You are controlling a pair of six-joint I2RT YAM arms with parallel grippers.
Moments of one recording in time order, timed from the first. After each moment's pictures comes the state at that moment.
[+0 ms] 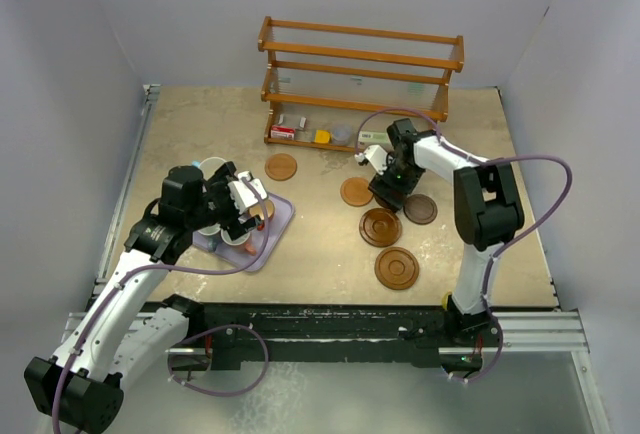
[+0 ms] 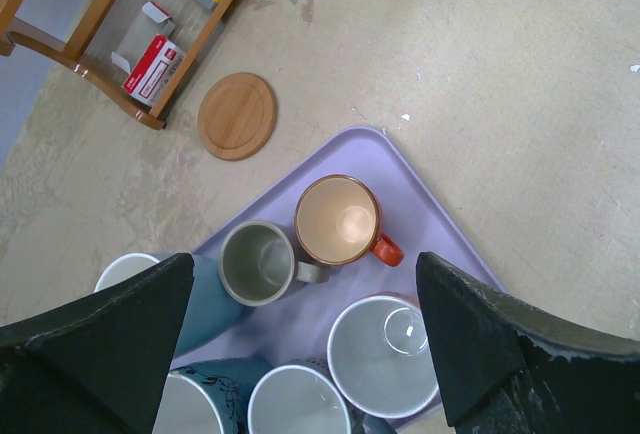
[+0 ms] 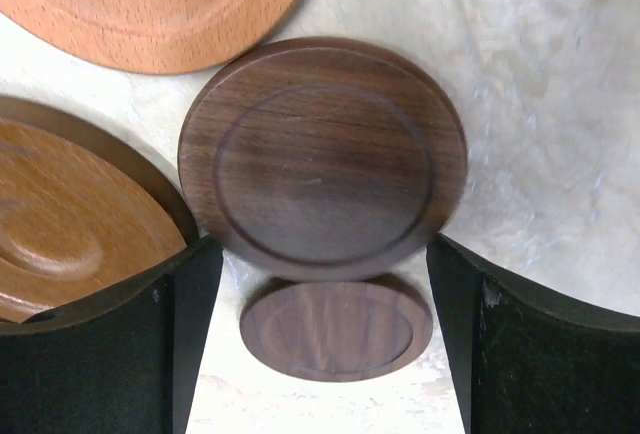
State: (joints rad) left arm -0.33 0.82 0.77 -0.50 0.41 0.68; right arm 0.27 1.94 1.34 -0.80 -0.09 -0.71
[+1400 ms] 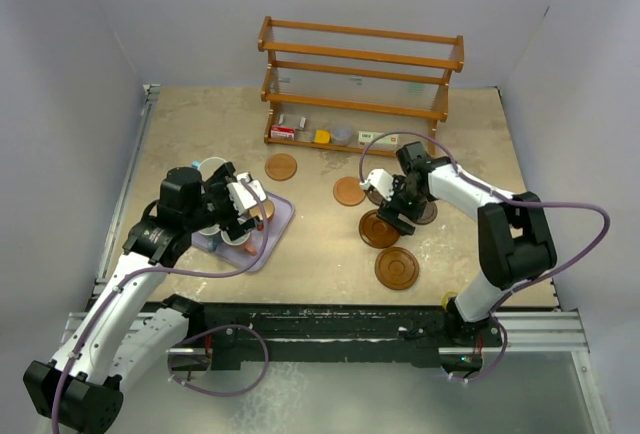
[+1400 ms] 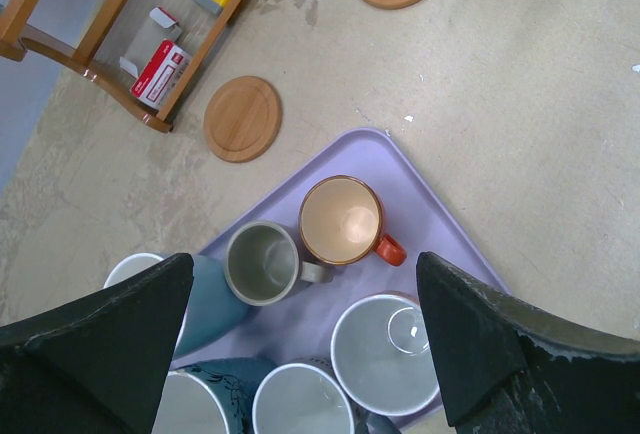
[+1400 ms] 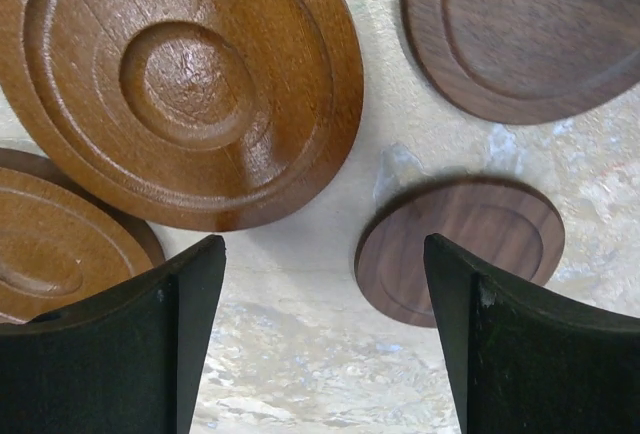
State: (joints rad) left arm -0.33 0.80 0.77 -0.50 0.41 0.69; right arm 0.30 1.63 1.02 -0.74 -0.15 -0.81
